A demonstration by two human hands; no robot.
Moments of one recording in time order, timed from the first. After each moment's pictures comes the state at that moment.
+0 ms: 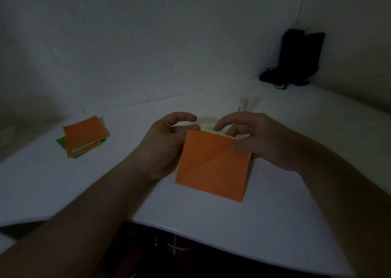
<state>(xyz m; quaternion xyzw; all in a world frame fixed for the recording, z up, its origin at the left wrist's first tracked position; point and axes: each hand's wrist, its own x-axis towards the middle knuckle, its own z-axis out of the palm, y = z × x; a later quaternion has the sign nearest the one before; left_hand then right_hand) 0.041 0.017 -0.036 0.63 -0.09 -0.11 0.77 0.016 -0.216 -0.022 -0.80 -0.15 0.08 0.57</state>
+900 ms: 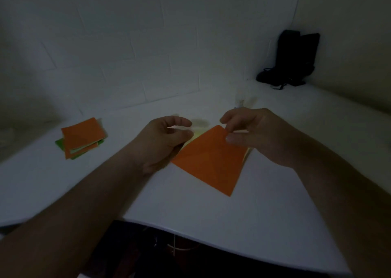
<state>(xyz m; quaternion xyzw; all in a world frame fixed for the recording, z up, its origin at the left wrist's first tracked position) 0.054 0.024 -0.036 0.72 -0.07 -0.11 0.68 0.020 -0.225 -0.025 -0.79 -0.21 -0.01 0.58</state>
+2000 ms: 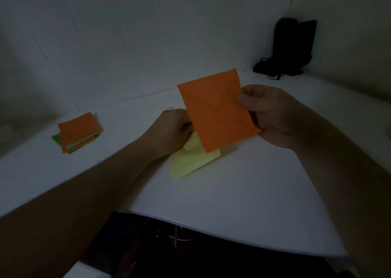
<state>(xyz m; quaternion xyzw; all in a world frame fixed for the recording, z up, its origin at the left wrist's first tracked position) 0.043 -0.004 -0.013 0.92 -0.24 0.02 0.29 0.021 -0.240 -0.011 -0.65 -0.08 0.03 0.75</state>
